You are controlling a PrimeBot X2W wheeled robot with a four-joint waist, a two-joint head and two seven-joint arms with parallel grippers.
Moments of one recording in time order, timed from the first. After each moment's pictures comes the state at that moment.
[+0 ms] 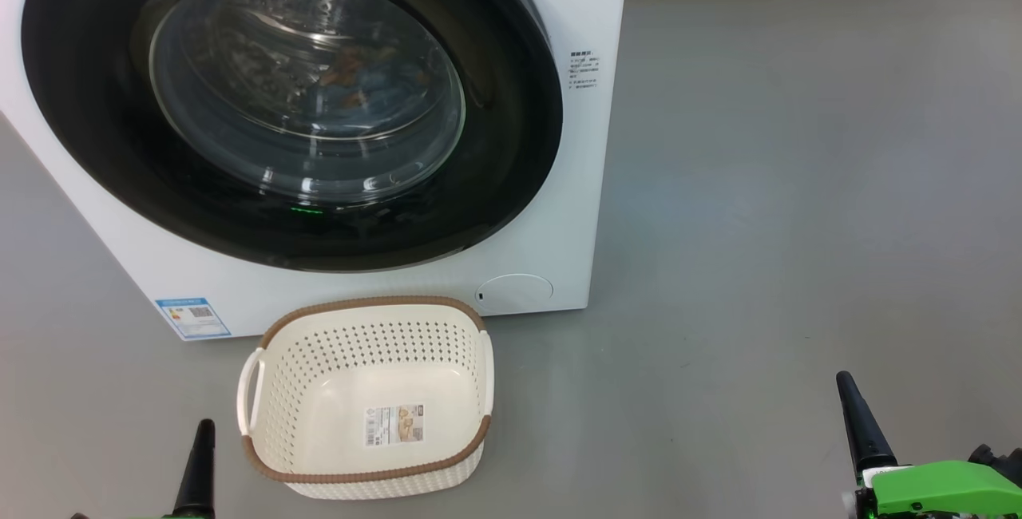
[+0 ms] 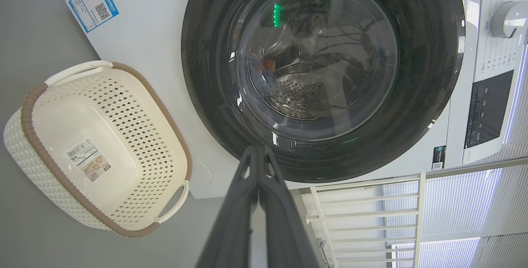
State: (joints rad) left arm -0.03 0.03 0.06 0.29 -1.36 -0.13 0.04; right arm -0.05 -0.03 -0.15 0.28 1.29 0.13 0.04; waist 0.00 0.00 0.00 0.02
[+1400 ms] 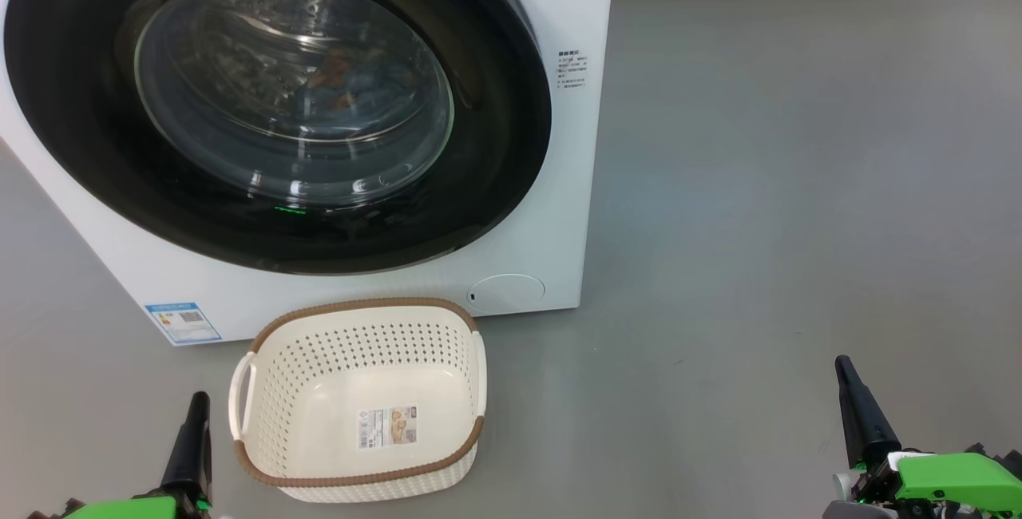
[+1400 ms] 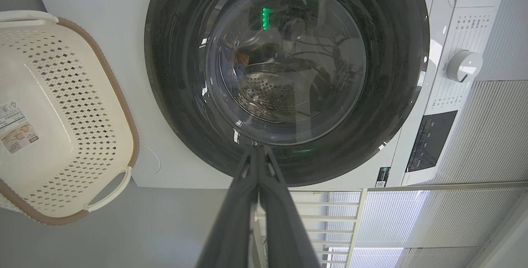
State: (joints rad) left arm -0.07 0.03 0.08 0.27 -1.61 -0.13 0.11; right arm -0.07 -0.04 -0.14 0.27 1.60 0.13 0.11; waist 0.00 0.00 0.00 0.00
